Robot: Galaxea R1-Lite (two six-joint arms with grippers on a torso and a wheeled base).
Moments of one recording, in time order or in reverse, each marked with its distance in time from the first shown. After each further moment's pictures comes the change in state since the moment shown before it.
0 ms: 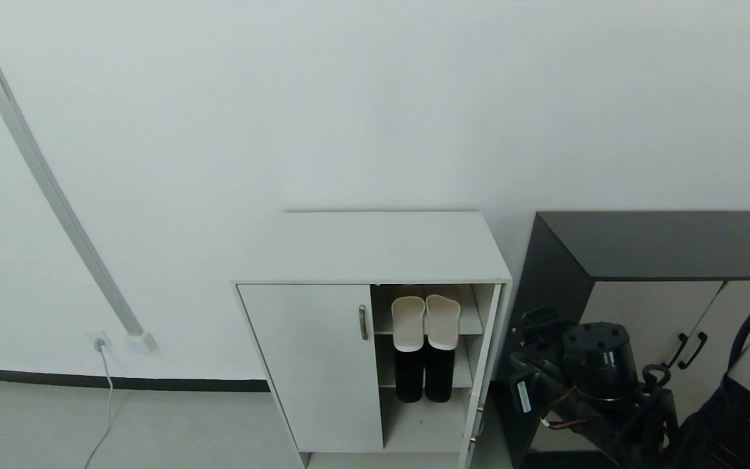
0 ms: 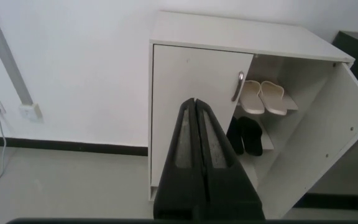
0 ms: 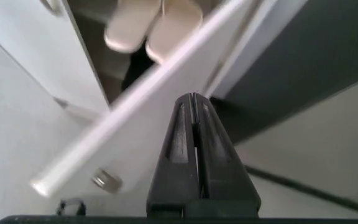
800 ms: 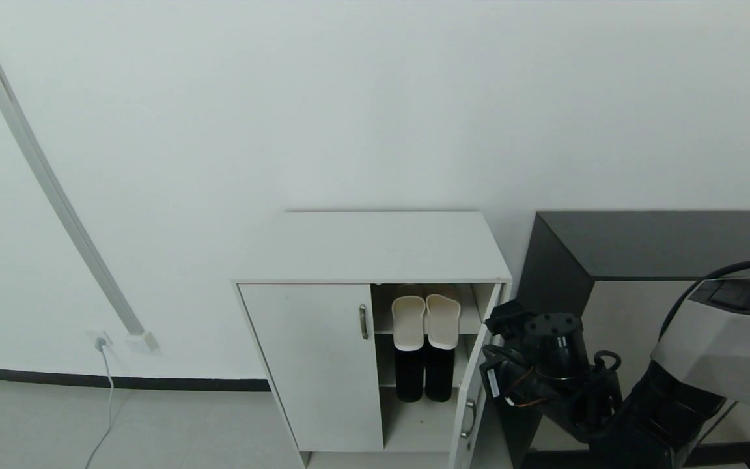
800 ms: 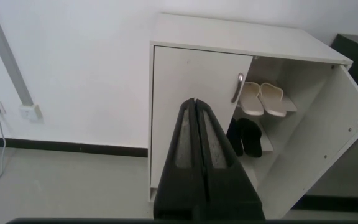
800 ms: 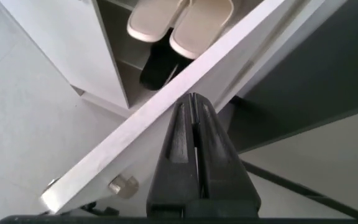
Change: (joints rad) left arm 0.000 0.000 0.000 0.000 0.001 -0.002; right arm -0.009 0.158 -0.187 0.005 0.079 0.000
